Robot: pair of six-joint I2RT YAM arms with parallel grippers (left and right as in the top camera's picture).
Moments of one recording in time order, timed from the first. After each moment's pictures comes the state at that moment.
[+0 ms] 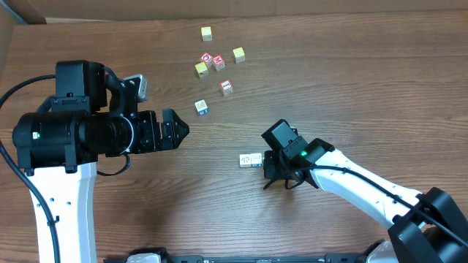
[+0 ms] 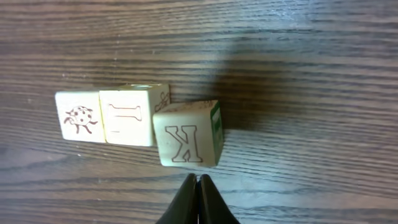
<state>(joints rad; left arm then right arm) 0.04 1.33 1.70 -1.57 0.38 -0.10 0.69 1.60 0.92 -0.58 -0.06 0.74</state>
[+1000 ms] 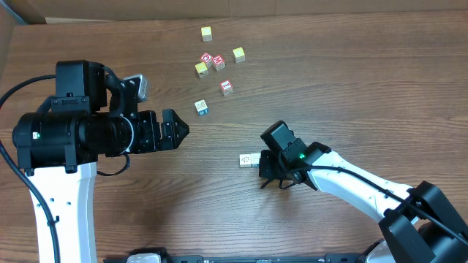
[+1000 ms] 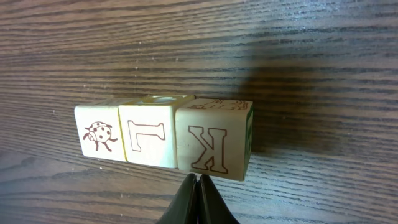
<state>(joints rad) 0.04 1.33 1.70 -1.57 0.38 -0.10 0.69 1.63 0.87 -0.44 -0.13 0.78</state>
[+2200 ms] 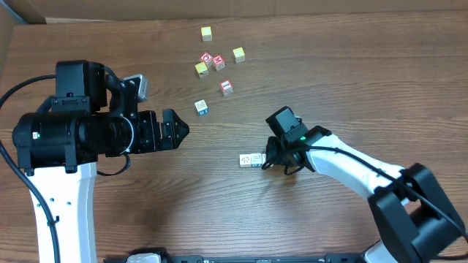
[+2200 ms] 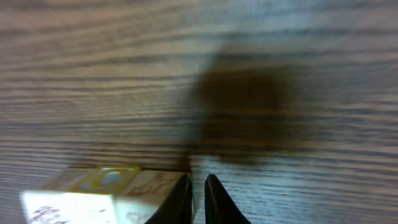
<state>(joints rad) 0.04 1.33 1.70 -1.57 0.38 -0.10 0.60 1.74 0.97 -0.50 -0.05 0.72</state>
